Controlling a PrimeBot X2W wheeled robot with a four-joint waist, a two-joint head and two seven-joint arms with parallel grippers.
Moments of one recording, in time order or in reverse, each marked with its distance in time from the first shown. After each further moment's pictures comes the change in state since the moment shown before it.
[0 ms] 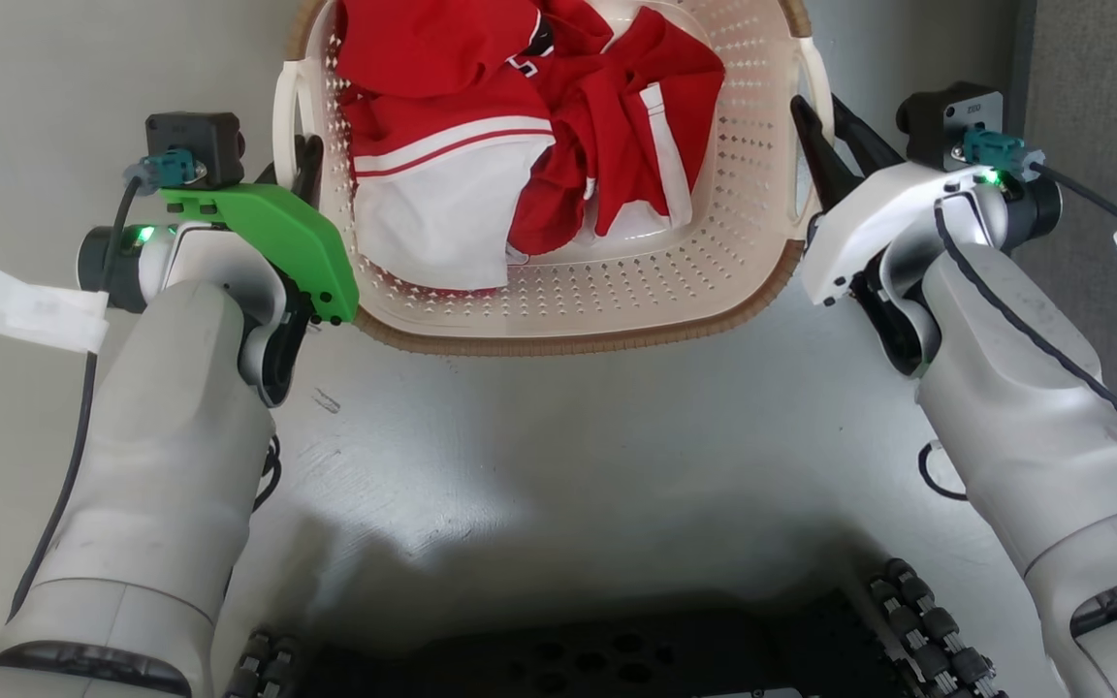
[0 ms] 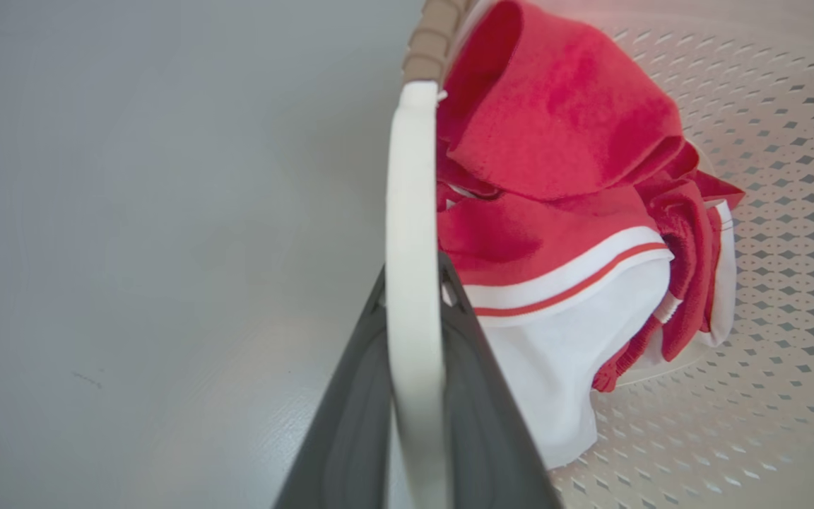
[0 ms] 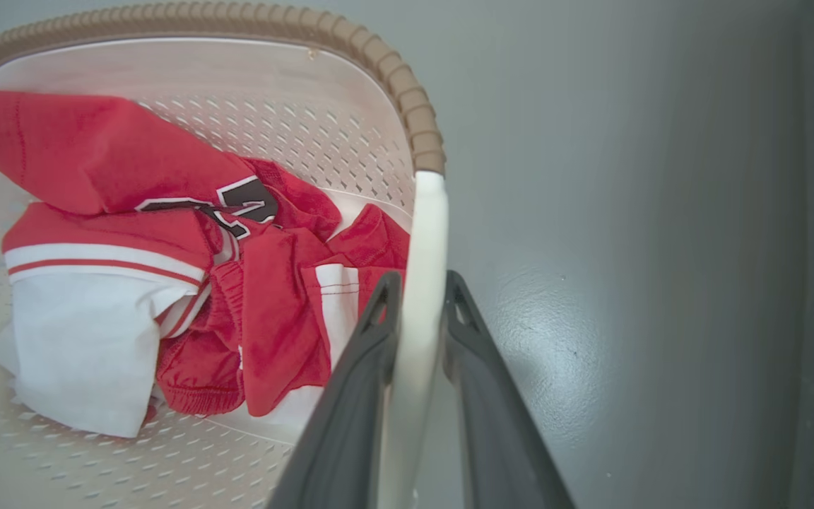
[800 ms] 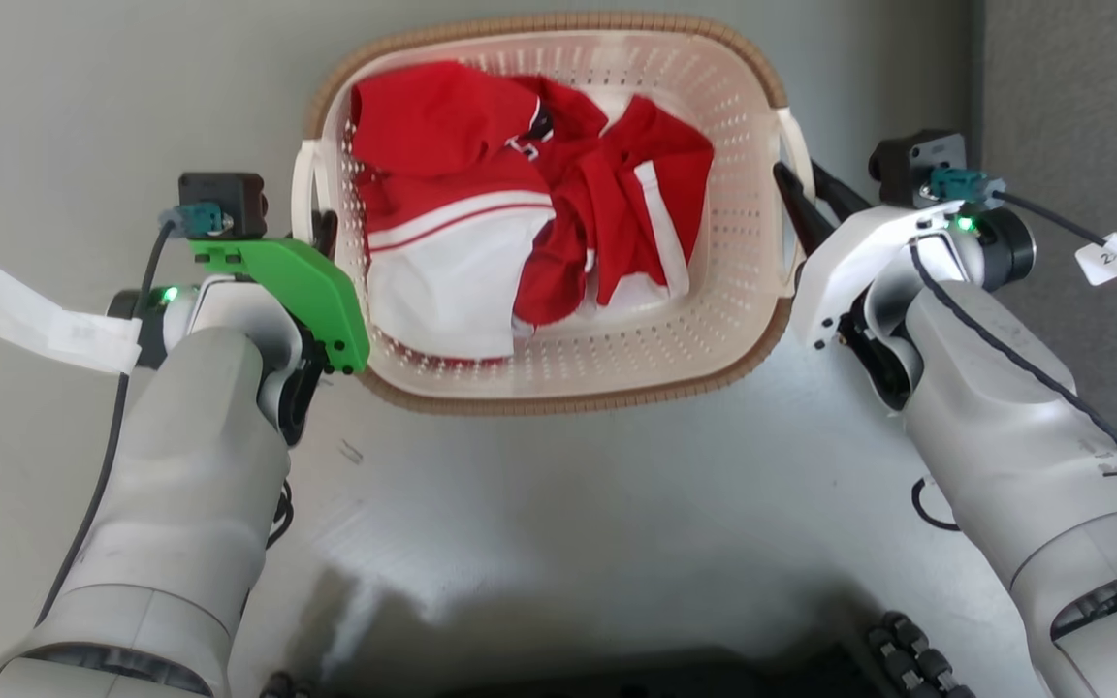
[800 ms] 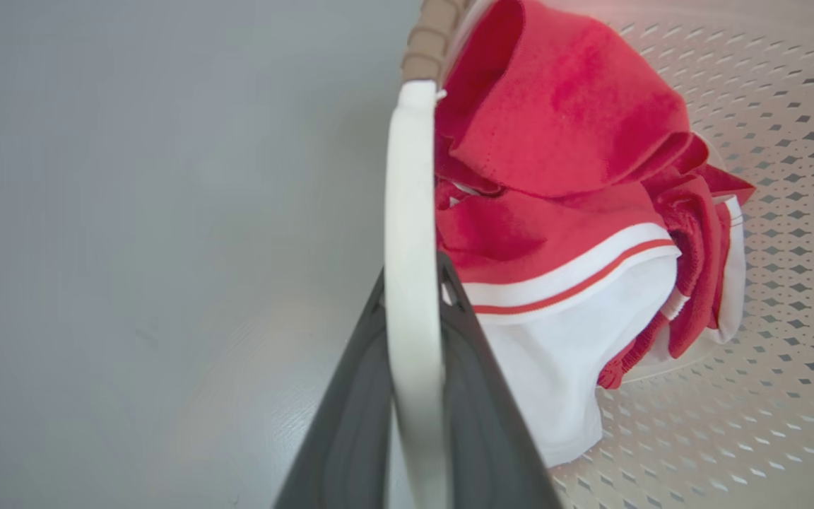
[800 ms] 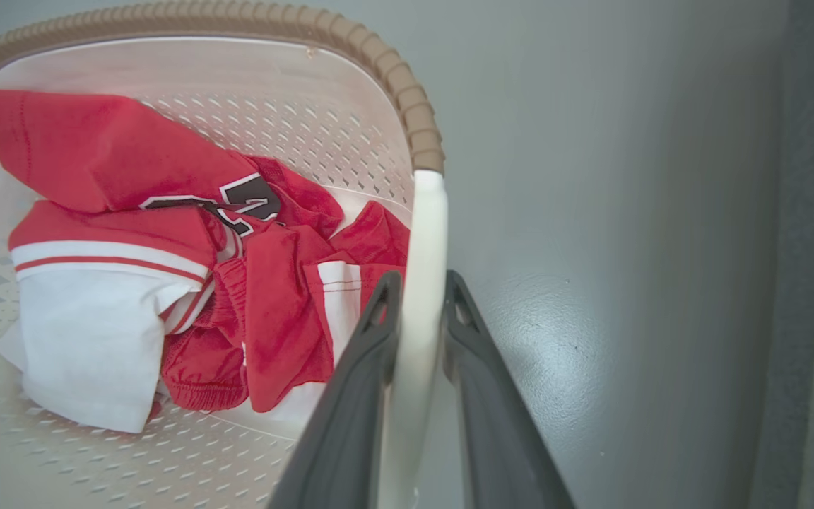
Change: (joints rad) left arm -0.011 -0.033 -0.031 0.184 -0.033 -0.013 -0.023; right arm -0.018 0.025 0.030 0.163 0.014 0.027 -0.001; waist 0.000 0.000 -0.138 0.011
